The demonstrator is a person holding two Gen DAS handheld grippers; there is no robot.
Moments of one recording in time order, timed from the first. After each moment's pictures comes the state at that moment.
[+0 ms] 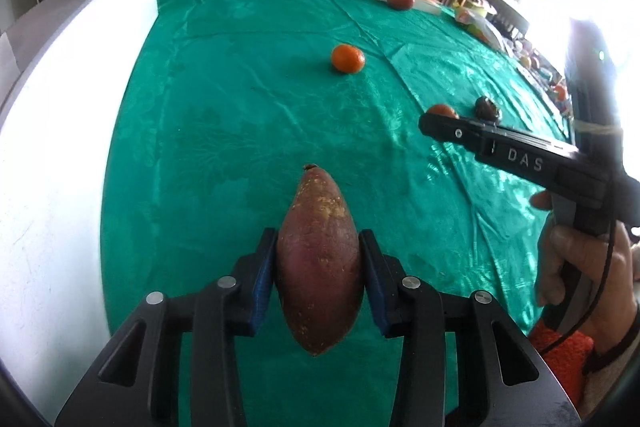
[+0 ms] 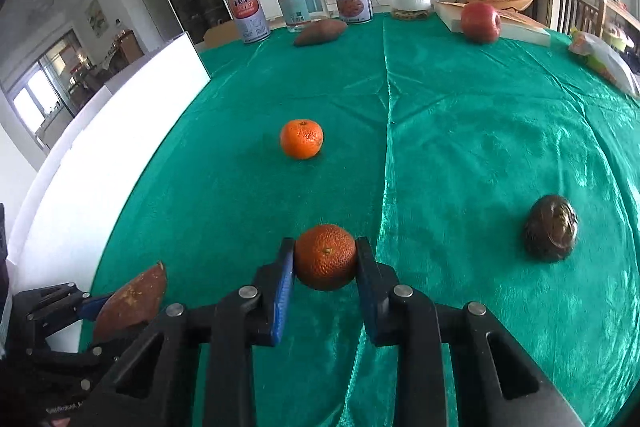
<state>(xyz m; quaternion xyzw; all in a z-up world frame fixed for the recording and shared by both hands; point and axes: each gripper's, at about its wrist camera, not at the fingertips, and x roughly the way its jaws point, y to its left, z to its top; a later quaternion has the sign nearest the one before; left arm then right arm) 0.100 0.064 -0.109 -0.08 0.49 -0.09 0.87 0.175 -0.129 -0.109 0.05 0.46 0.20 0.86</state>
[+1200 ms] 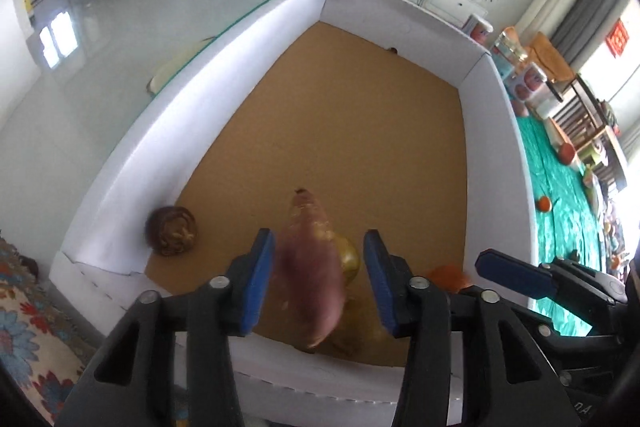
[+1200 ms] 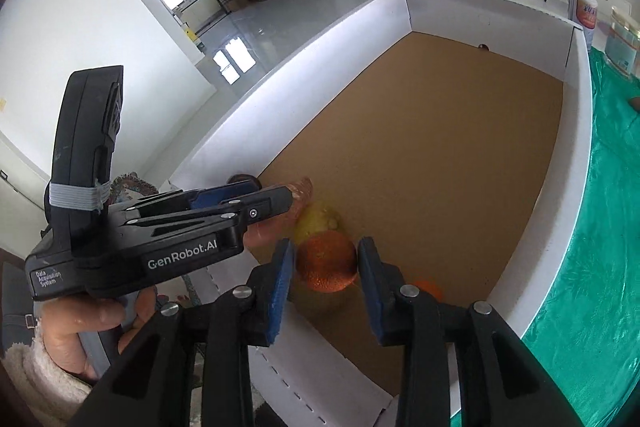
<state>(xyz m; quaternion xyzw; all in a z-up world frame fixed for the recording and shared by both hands) -0.015 0.344 -0.054 -0.24 0.45 0.18 0.84 0.064 0.208 -0.031 -0.06 0.49 0.47 0.74</state>
